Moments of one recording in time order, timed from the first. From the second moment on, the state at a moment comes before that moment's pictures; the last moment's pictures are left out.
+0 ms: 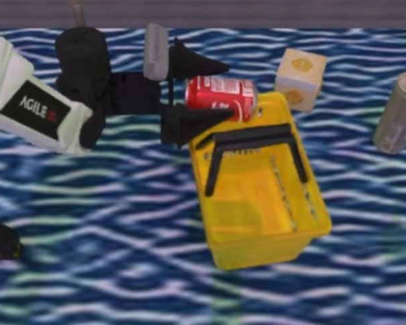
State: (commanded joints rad) left arm -0.29 2.33 1.26 1.03 1.28 0.04; right arm 0.00 0.00 0.00 0.00 0.00 0.00
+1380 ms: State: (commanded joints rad) left arm -0.05 0.78 0.50 0.33 0.42 -0.10; right arm 0.46 1.54 1.53 -1.04 0.00 -0.74
